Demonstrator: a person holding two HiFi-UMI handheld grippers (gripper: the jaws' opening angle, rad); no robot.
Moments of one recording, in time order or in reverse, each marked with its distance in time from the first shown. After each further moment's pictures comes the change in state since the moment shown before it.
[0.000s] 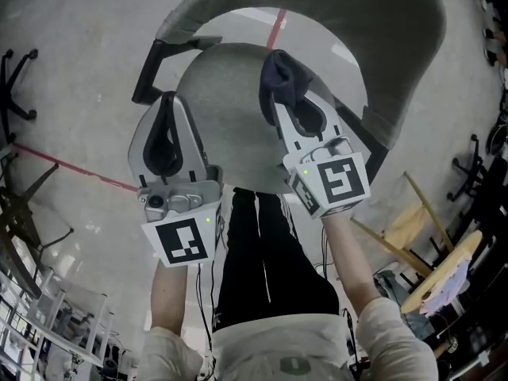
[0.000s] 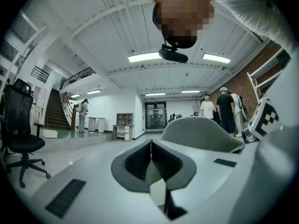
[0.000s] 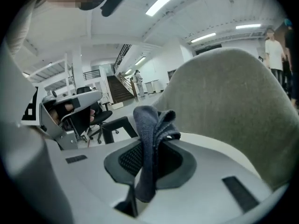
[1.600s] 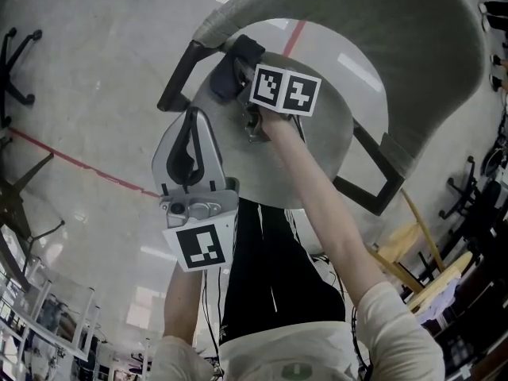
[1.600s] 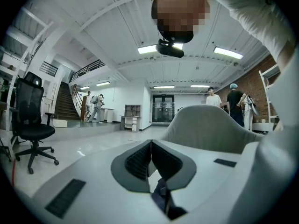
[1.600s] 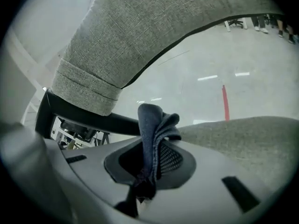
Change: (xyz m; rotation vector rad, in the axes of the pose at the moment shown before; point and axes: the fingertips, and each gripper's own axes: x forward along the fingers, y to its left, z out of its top) left arm -0.010 0.037 -0.064 -0.075 0.108 0.094; right arm 0.200 0.018 -0.144 0.571 0.437 0.038
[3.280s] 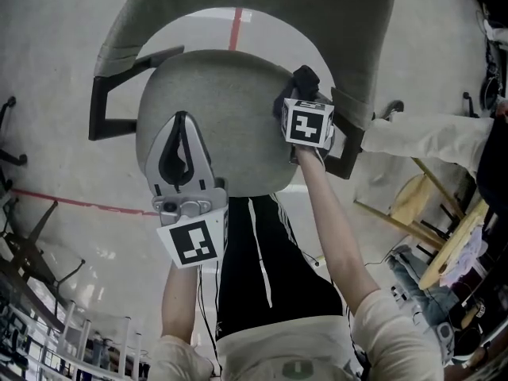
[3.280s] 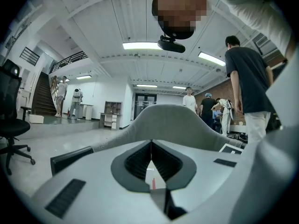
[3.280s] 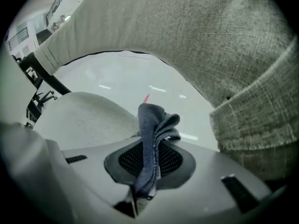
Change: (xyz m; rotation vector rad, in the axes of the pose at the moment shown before) left arm 0.004 -0.121 -0.009 0.016 0.028 -0.240; right arm -0.231 -0.233 -0.047 -0.175 0.032 -0.782
